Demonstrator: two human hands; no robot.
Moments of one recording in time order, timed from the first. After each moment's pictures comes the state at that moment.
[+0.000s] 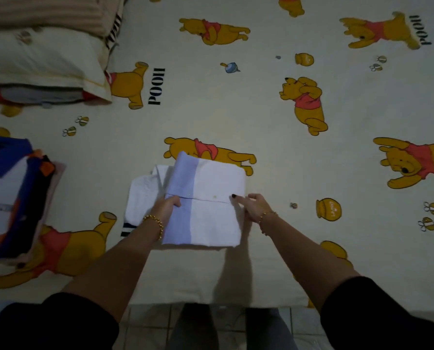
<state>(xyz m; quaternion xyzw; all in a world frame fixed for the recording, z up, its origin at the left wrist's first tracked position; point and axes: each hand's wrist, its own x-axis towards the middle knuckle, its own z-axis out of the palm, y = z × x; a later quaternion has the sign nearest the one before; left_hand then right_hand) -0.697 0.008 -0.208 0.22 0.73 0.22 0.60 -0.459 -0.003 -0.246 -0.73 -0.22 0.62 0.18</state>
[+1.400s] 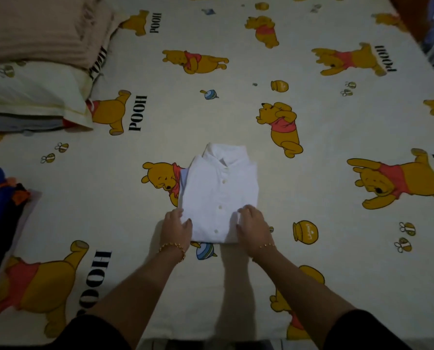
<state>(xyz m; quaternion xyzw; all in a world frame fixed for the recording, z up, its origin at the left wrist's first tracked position) -0.612 0.007 -0.230 0.51 0.77 0.15 0.35 -0.415 -0.013 -0.249 -0.70 -0.65 0.27 0.08</state>
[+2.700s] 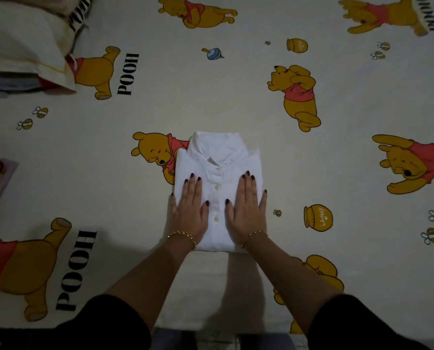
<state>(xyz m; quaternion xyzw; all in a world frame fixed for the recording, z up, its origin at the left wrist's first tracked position) -0.581 -0.002 -0.300 0.72 0.67 0.01 0.16 -0.432 -0.013 -0.308 -0.72 -0.66 0.18 0.11</state>
